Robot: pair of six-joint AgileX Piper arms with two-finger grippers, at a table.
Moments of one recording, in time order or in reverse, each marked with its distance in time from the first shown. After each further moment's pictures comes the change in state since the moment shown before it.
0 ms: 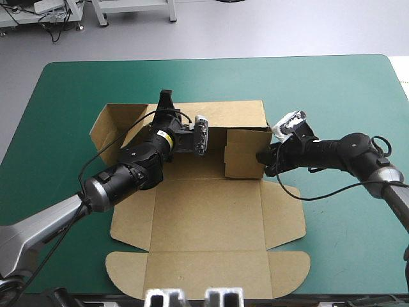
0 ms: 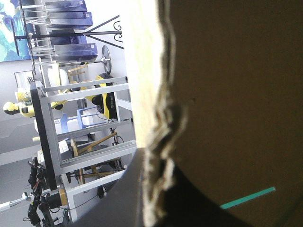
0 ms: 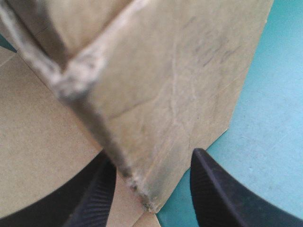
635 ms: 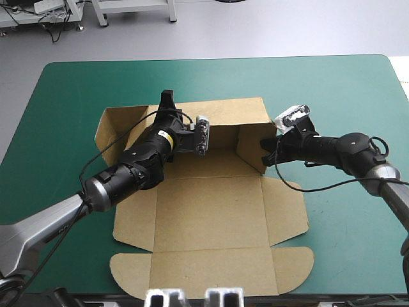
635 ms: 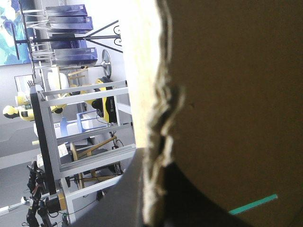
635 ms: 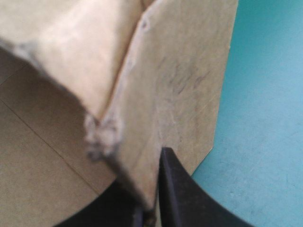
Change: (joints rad) left arm 0.001 0.005 0.000 -0.002 -0.018 0.000; right arm 0.002 0.031 0.002 0.136 -0.088 -0.053
